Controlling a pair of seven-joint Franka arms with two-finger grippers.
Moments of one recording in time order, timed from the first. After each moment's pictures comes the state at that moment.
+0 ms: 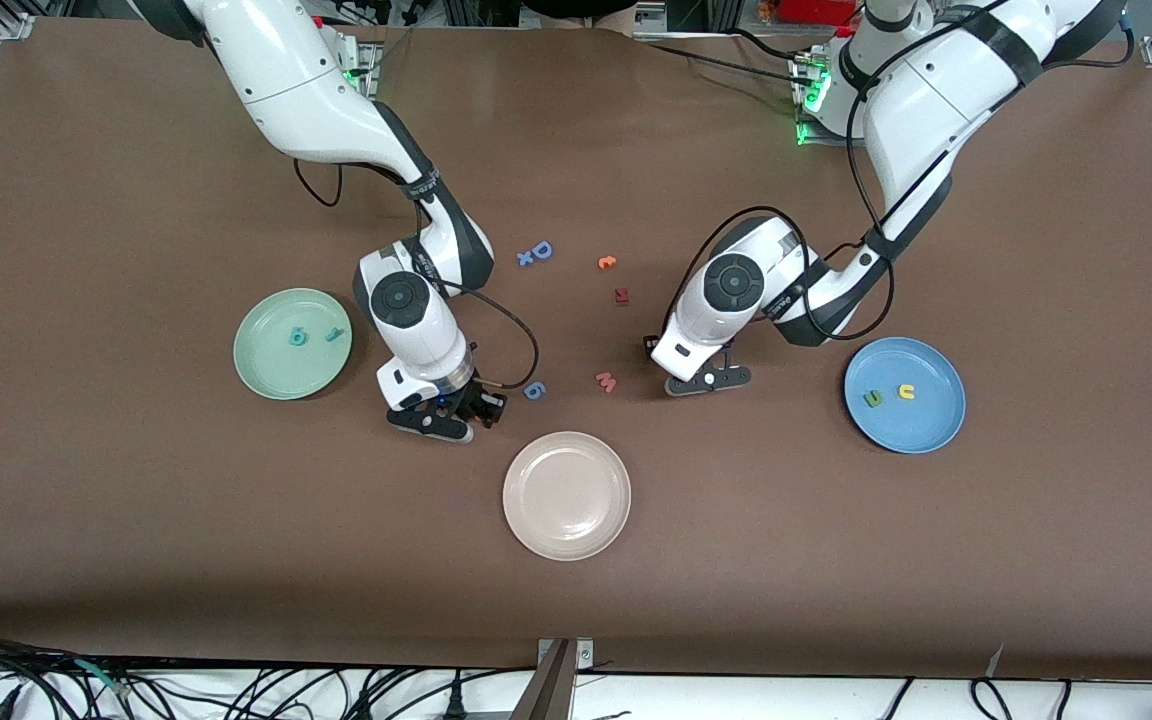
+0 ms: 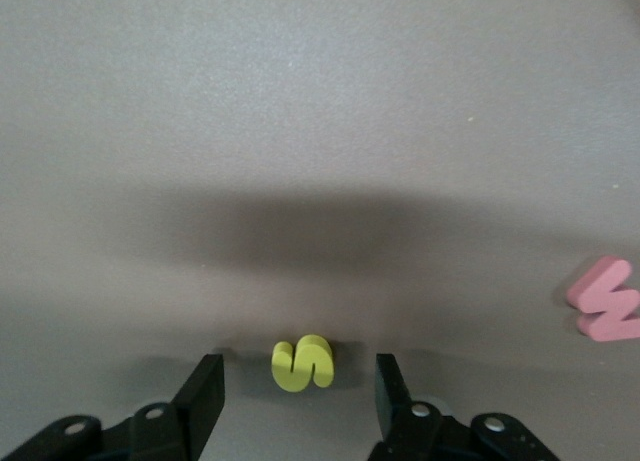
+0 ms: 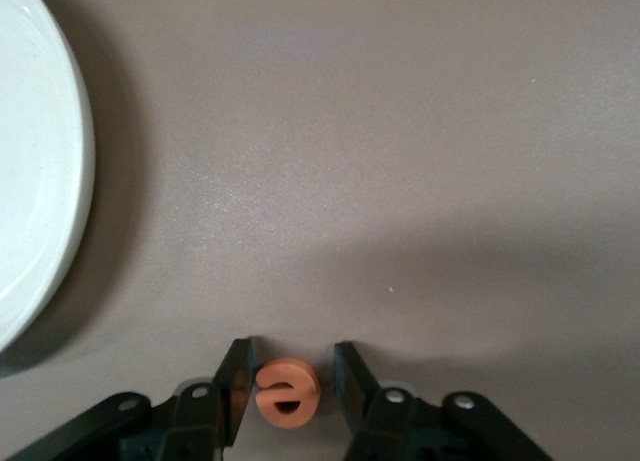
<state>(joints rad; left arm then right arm) 0.01 0.75 -0.61 -1.84 0.44 2.37 -1.00 0.56 0.78 -0.04 -1.67 0.04 2.67 0.75</state>
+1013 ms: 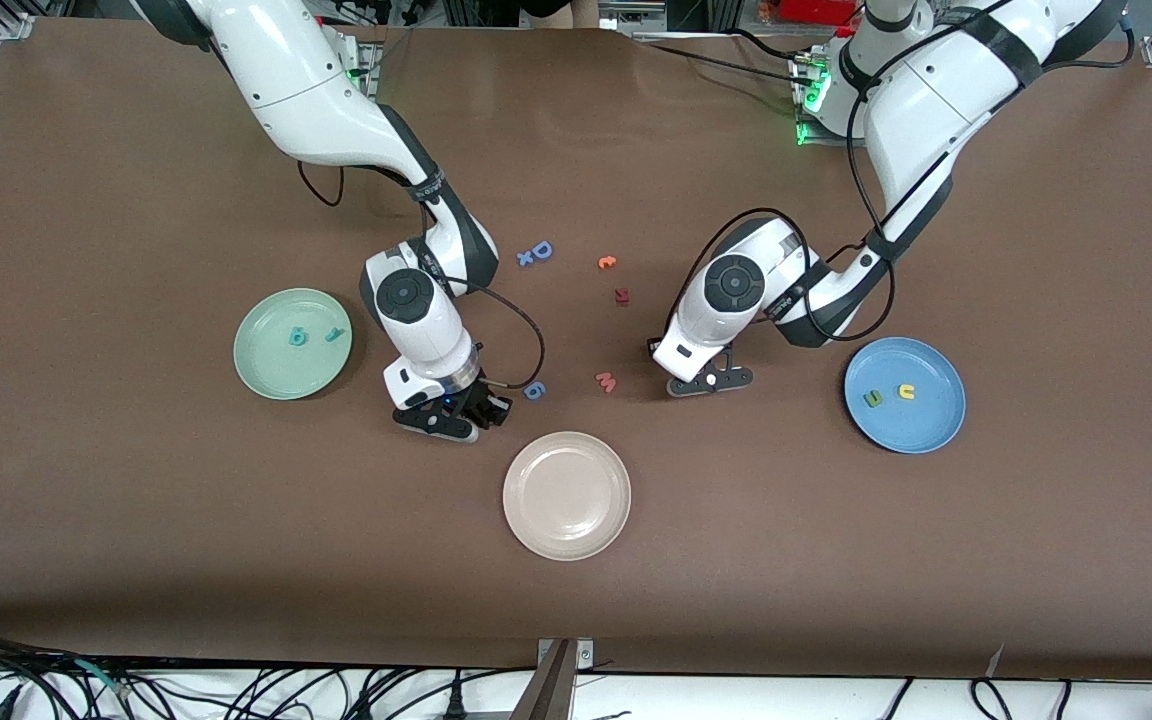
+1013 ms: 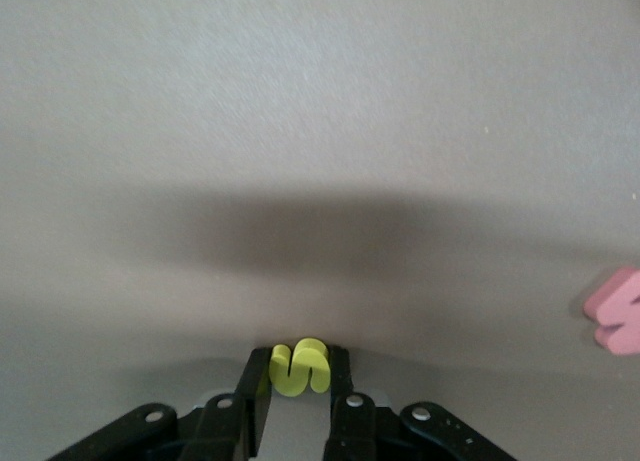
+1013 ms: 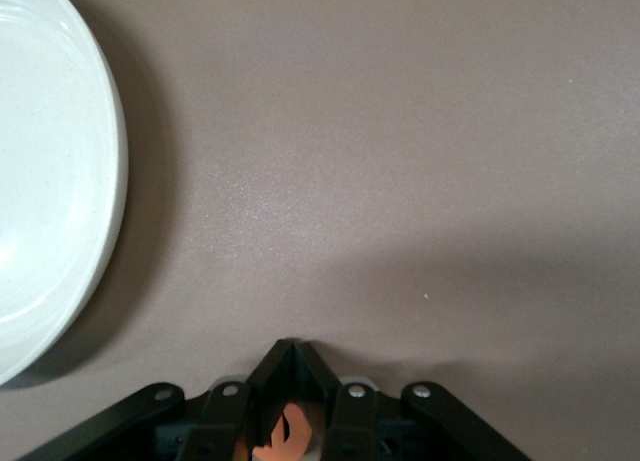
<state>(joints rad) 0.01 0.75 -0.61 -1.83 0.45 2.35 -1.00 0.56 0.79 -0.03 -1.66 0.04 2.72 0.77</state>
